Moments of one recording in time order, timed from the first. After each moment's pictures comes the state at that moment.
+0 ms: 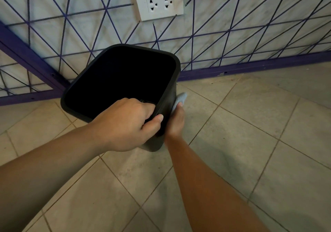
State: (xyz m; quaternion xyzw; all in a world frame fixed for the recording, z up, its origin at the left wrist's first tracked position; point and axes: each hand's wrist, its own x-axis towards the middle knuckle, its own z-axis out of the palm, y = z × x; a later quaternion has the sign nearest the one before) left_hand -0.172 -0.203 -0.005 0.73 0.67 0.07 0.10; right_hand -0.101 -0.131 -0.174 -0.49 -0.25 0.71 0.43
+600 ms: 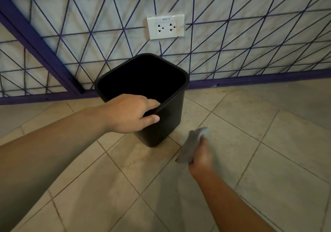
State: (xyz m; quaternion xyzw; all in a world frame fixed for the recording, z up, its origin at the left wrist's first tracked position) left_hand -0.180 -0.215 0.017 0.75 0.65 -0.04 0.08; right_hand 0.018 -0.185 -0.129 -0.60 -0.13 0.72 0.33
